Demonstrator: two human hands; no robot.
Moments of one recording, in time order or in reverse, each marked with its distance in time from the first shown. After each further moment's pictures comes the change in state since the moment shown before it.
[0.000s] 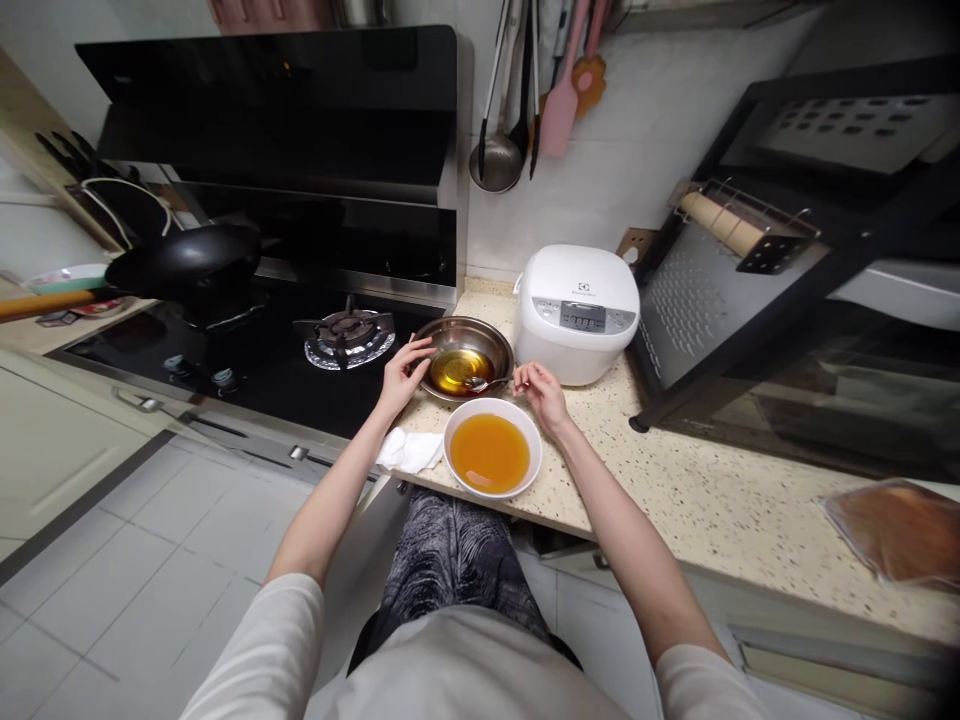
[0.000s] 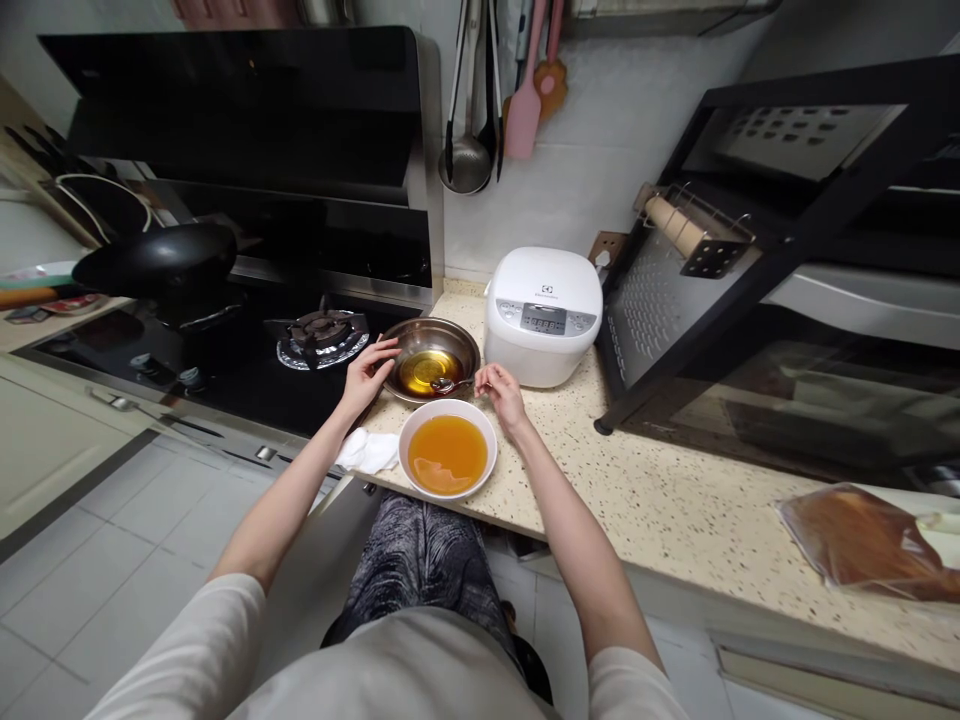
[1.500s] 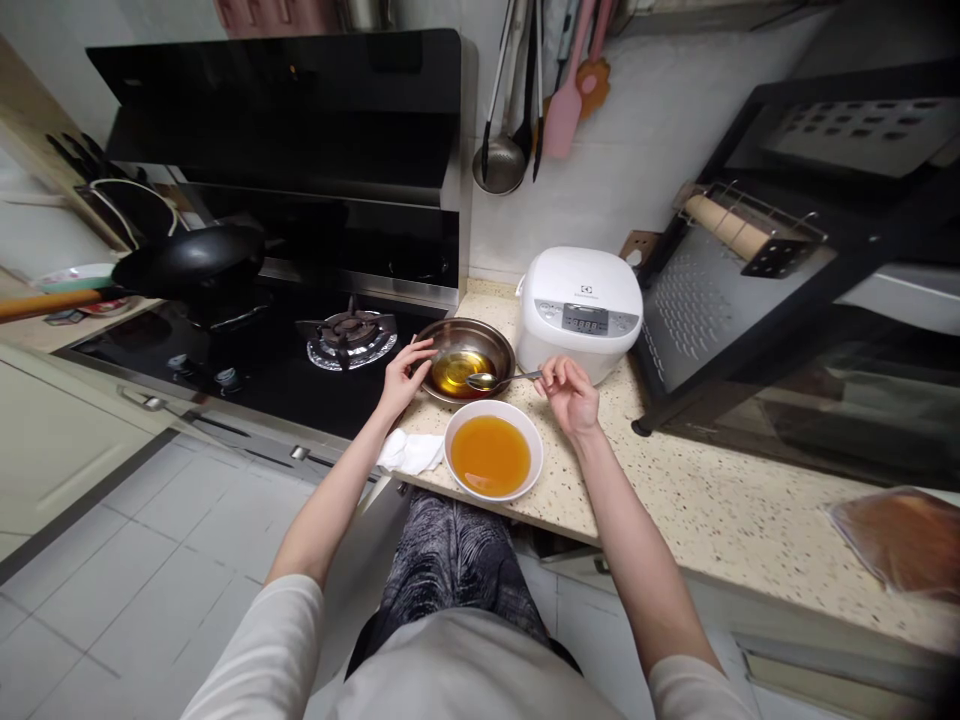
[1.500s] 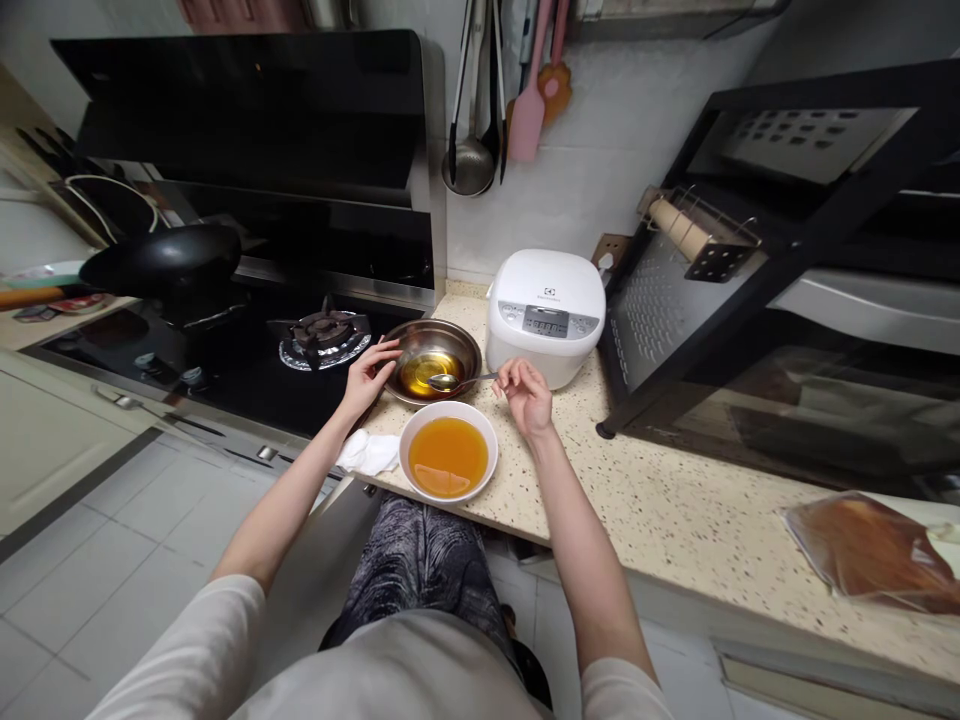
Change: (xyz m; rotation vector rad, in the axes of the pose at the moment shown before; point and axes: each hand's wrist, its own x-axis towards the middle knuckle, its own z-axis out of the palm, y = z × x) left_hand -0.001 -0.002 -0.001 0.012 0.007 0.010; right_hand -0.008 -0.040 -0.004 0.169 0.011 -0.129
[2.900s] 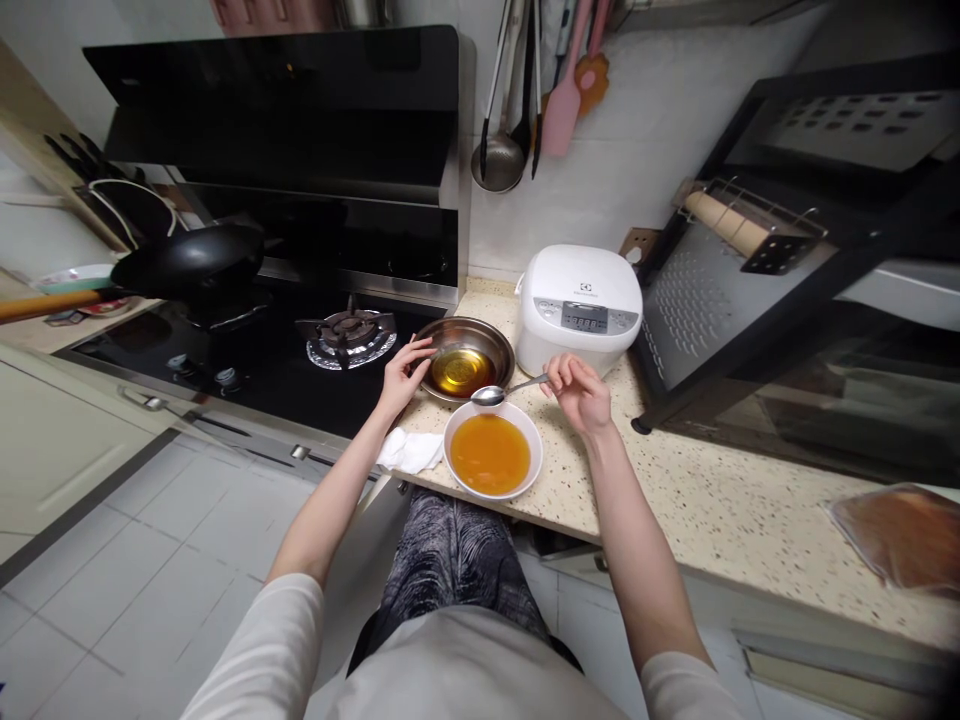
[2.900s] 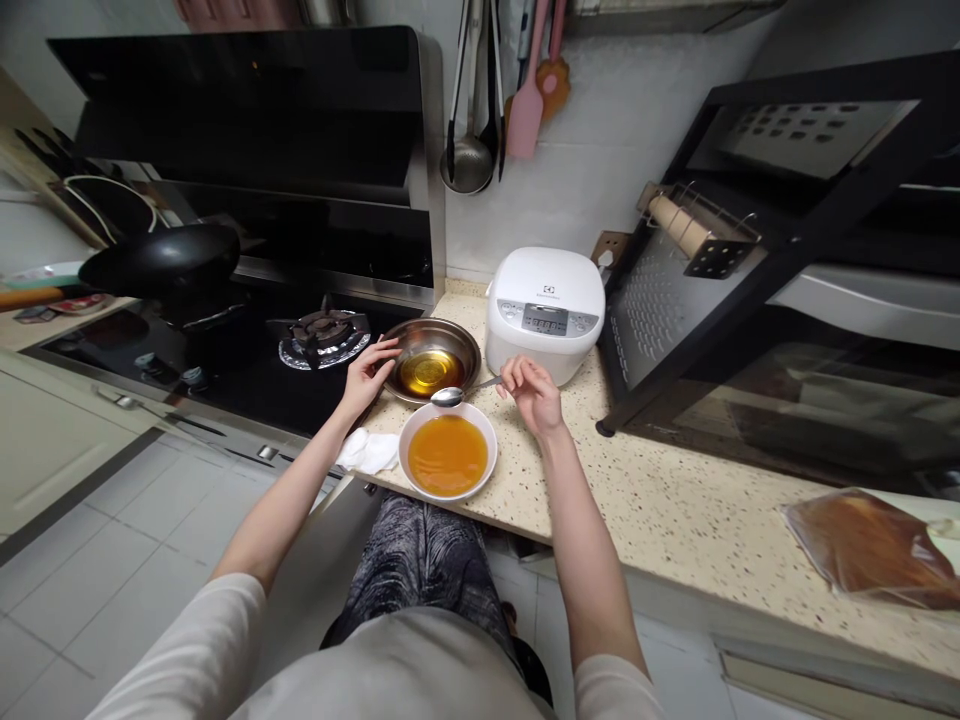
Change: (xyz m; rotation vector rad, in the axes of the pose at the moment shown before) left_hand 0.001 0.002 0.000 -0.005 0.006 -0.006; right_hand -0.004 -0.022 0.002 -0.101 -0.067 0.050
